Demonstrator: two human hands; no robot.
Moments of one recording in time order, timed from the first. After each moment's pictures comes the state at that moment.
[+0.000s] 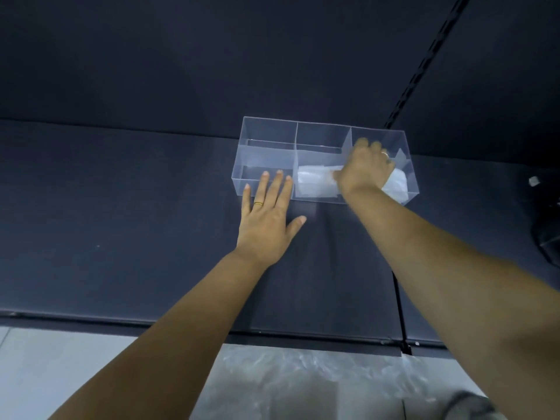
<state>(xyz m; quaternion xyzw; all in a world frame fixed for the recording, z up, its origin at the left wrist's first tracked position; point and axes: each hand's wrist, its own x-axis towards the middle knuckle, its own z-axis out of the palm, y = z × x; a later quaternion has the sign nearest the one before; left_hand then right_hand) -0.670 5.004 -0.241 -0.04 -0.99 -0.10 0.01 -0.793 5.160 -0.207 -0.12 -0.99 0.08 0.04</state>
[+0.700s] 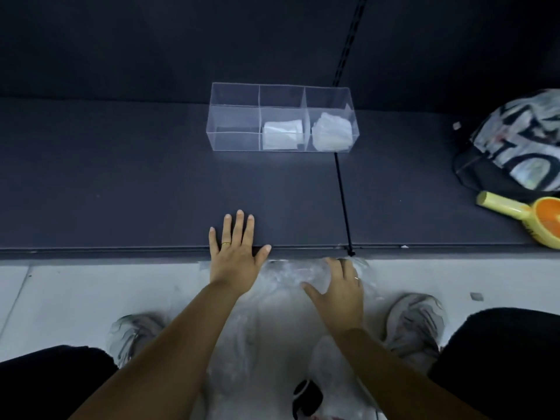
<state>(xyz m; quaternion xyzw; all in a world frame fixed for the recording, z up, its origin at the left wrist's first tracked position) -0.494 5.022 -0.273 0.01 -0.99 -0.08 -0.14 -0.442 5.229 -0.275 -0.10 -0.97 0.22 -0.05</state>
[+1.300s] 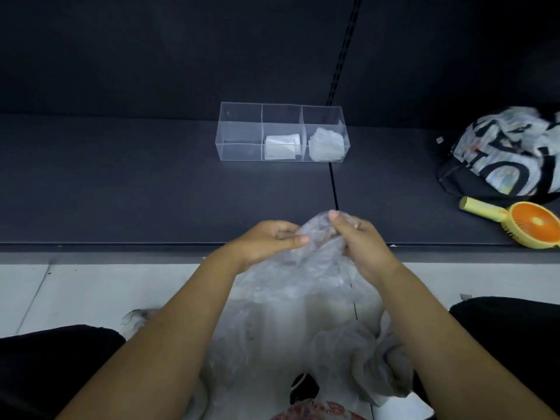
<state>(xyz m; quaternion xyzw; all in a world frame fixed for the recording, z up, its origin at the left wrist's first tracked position) -0.498 5.048 -0.153 0.02 -0.74 -0.58 -0.34 -0.492 5.250 -0.141 -0.12 -0.69 0.69 -0.18</state>
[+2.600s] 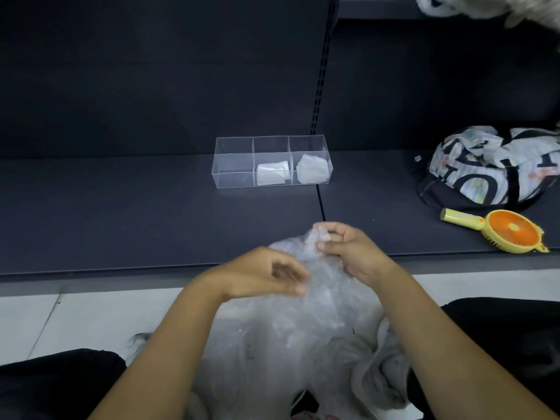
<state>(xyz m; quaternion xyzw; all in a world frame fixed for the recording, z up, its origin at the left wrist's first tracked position) -0.457 5.054 -0.085 -0.15 -0.77 -0.52 -0.35 -0.491 5.270 -0.122 -0.10 -0.64 0.72 -0.23</state>
